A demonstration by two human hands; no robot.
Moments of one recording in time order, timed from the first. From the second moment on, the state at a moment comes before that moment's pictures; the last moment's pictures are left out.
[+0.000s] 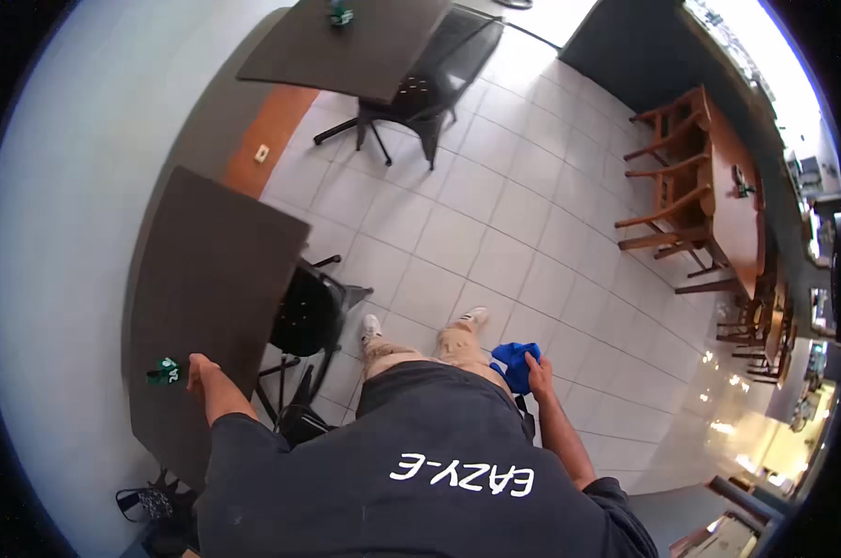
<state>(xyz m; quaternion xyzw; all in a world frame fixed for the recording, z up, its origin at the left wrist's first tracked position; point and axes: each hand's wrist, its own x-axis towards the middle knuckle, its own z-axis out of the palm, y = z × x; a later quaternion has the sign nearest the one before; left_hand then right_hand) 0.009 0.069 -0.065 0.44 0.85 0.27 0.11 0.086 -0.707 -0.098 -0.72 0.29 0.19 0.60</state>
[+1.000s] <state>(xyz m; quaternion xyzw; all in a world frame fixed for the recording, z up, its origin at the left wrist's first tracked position) 0.609 -1.045 0.141 -0.55 0.27 0.54 -0.57 0.422 -1.191 0.118 -0.70 0.21 -0.09 0.67</state>
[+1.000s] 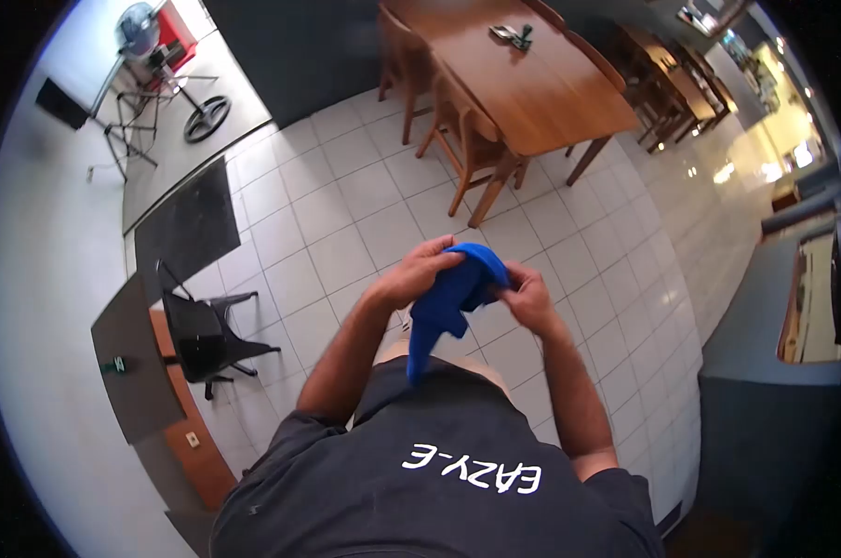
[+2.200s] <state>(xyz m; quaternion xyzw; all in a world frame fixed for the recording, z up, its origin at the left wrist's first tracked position) 0.771 -1.643 0.106 -0.53 0.15 0.42 -0.72 0.521 -1.879 0.107 -0.43 0.37 -0.17 0.81</state>
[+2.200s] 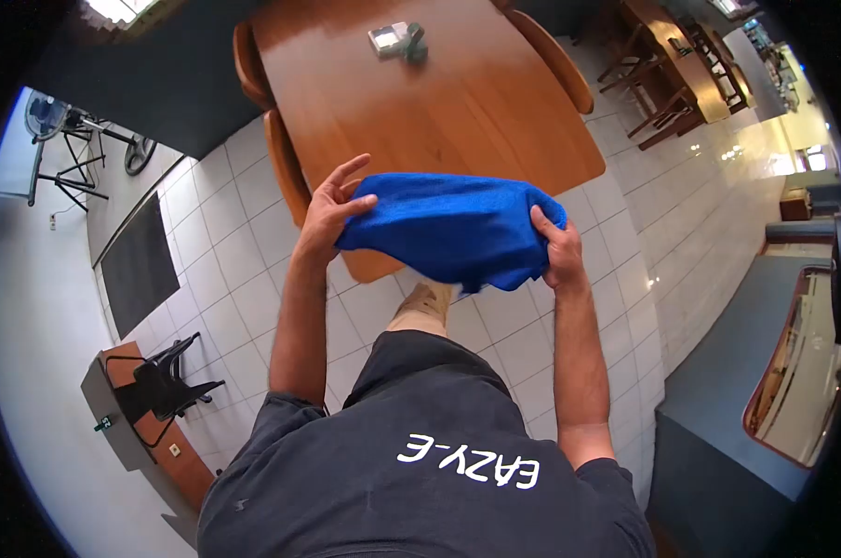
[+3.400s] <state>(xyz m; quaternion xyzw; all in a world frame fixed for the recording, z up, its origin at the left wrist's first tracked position) 0.837 -1.842 -0.087 -0.77 -0.12 0.35 -0.53 0.775 -2.062 -0.134 -0.96 -0.01 0.07 0.26</state>
